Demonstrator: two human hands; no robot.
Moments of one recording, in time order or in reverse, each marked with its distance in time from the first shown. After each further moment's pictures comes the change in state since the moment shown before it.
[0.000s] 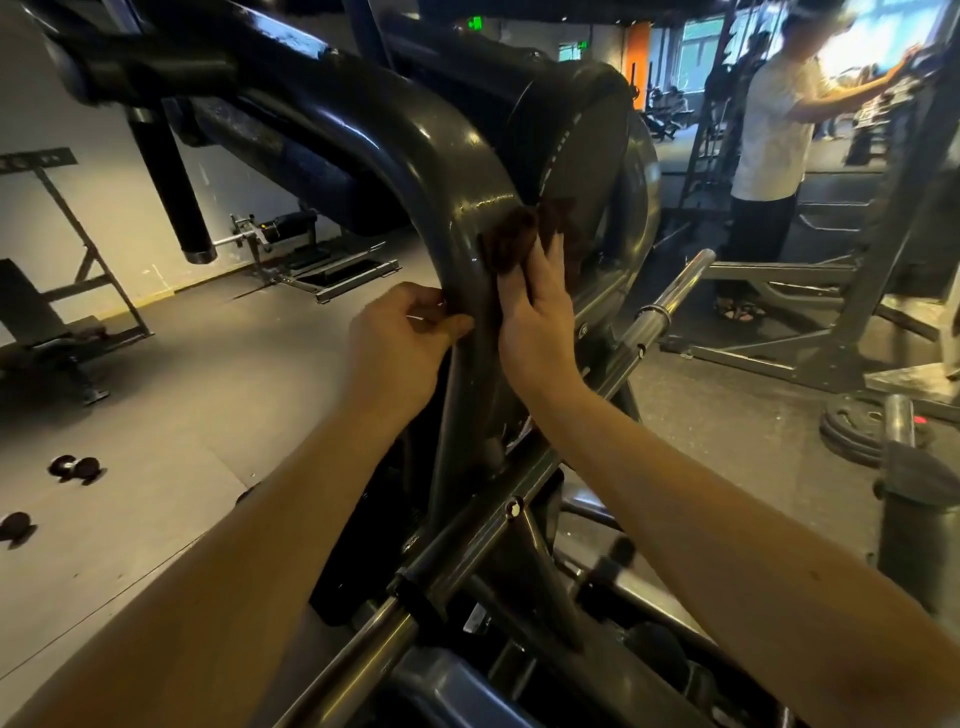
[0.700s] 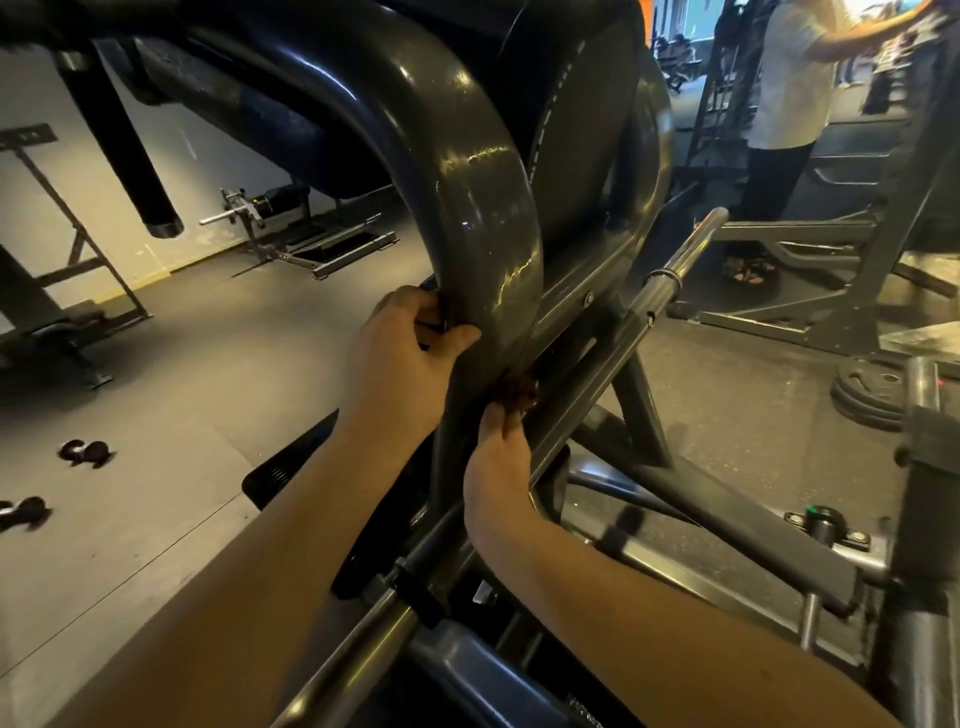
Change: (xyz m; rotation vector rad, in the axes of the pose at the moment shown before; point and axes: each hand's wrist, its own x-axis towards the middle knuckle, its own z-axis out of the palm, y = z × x) left_hand -0.014 -0.027 0.023 0.182 0.006 0.059; right_hand -0.118 0.066 0.036 0.424 0.181 0.898
